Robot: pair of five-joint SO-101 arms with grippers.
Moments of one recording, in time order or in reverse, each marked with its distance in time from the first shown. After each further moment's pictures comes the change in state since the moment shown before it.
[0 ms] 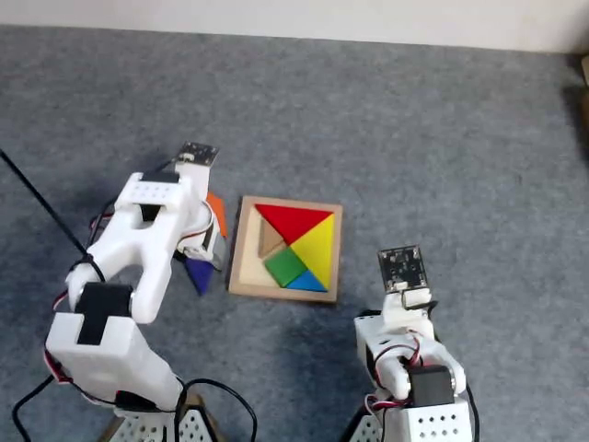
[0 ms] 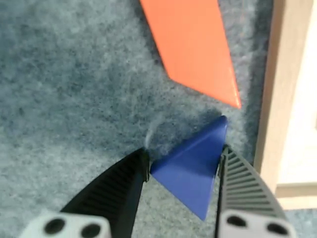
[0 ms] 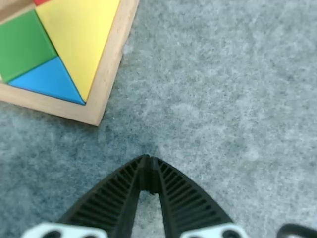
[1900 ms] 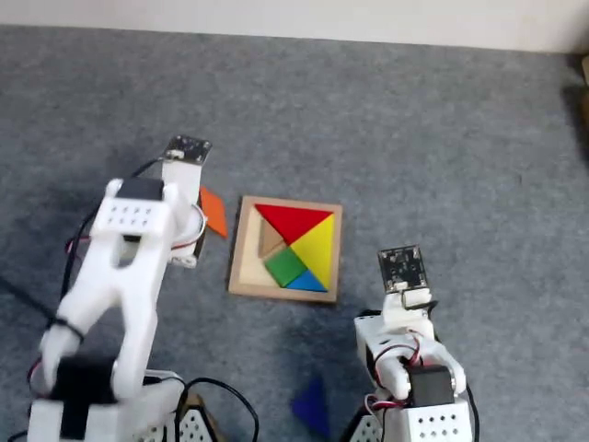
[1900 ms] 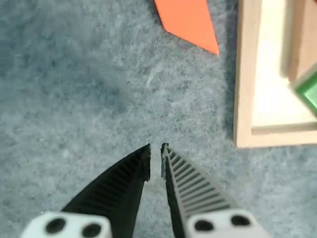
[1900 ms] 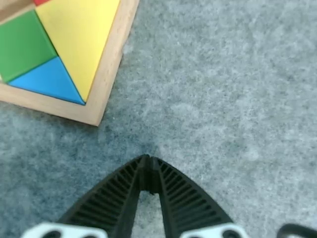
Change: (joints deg) left arm 0.2 -24.6 7.6 11.0 0.2; right arm 0.0 0.0 0.0 0.0 0.0
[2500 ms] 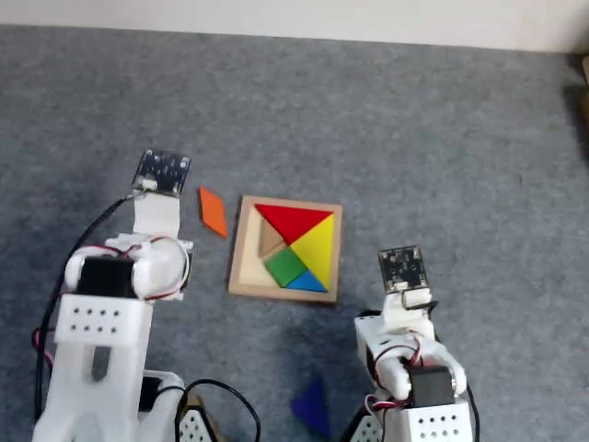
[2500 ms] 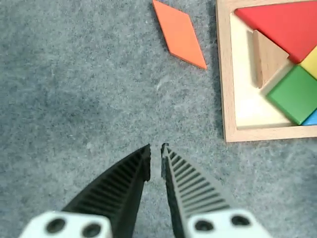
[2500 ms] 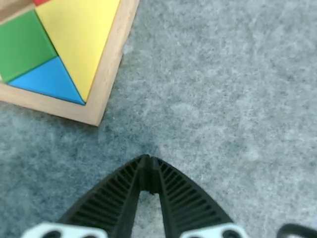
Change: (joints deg) left arm -0.1 -38.1 16.3 0.2 -0.2; right arm 0.0 0.0 0.0 0.0 0.0
